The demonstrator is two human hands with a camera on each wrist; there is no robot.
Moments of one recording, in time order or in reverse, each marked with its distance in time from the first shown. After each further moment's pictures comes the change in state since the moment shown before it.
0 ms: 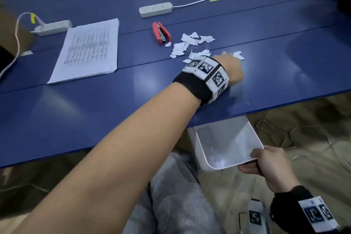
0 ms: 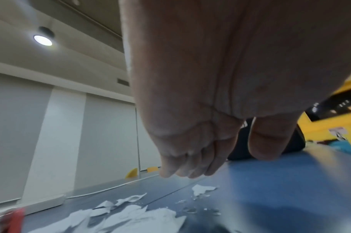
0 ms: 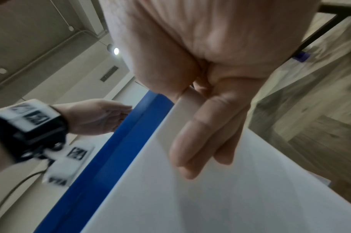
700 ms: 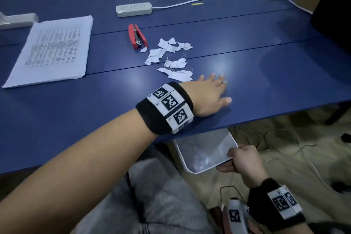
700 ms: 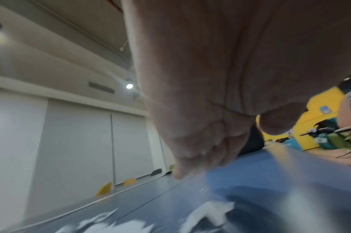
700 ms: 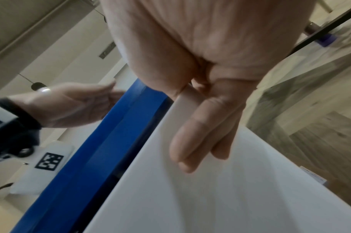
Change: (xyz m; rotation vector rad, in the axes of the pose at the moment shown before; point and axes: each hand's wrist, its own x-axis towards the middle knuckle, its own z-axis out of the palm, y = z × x) left_hand -0.009 0.017 0.013 0.000 -0.057 0.233; right_hand 0.036 -0.035 -0.016 -0.129 -0.039 0.031
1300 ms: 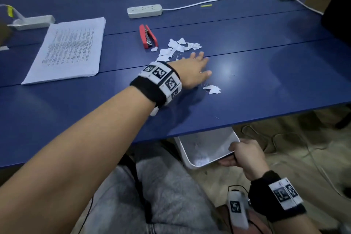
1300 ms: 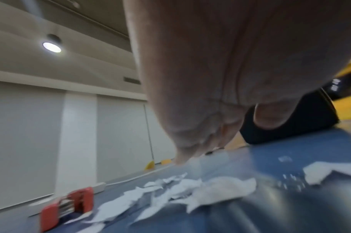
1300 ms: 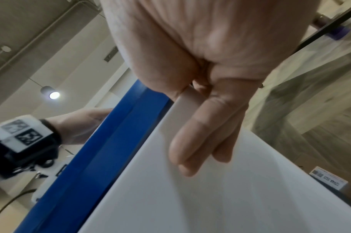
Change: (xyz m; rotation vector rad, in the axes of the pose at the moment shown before) left_hand -0.006 -0.062 -0.019 -0.070 0.129 -0.213; right_hand -0.004 -0.007 0.016 0.004 -0.059 -0.037
